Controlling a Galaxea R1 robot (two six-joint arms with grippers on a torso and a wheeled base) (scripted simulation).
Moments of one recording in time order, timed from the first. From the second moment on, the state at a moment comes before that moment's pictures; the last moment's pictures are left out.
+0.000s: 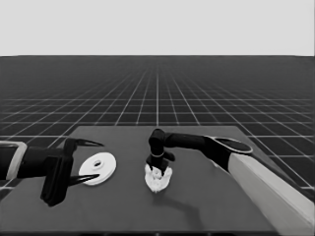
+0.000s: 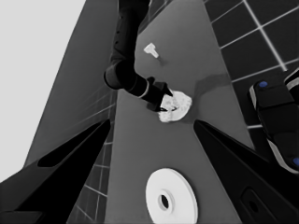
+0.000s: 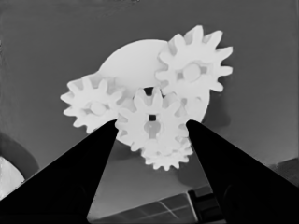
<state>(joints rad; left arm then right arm) -0.34 1.75 -0.42 0.31 0.68 0.35 -0.11 3.10 -1.81 -0.27 -1.50 1.81</state>
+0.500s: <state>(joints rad) -0.34 1.75 -0.42 0.31 0.68 0.35 -0.11 3.10 -1.81 -0.27 -1.50 1.92</state>
